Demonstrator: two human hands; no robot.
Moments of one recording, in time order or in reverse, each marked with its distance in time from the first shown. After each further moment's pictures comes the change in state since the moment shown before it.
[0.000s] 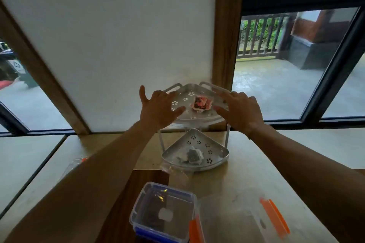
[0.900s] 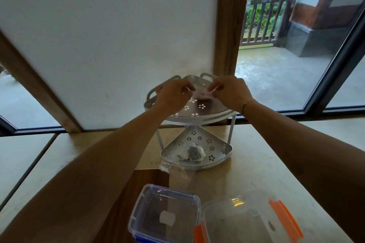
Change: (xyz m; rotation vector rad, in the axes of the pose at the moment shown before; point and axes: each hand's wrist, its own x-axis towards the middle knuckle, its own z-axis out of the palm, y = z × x) left_hand 0.053 0.020 0.017 -0.544 -0.032 0.007; right_hand 0.069 -0.002 0.036 0.363 -0.077 0.182
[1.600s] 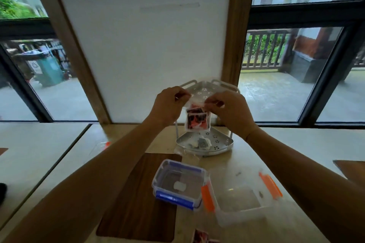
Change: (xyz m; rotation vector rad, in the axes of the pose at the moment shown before) left_hand -0.199 0.049 -0.105 -0.222 0.198 -0.004; right_hand -0.185 -0.091 -0.035 0.064 0.178 -0.353
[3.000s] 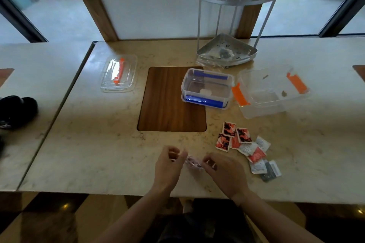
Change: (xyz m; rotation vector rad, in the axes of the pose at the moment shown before) left_hand -0.396 -0.164 0.020 -0.291 -0.206 -0.876; right_hand -0.385 -0.114 0.194 -0.107 -0.480 0.388
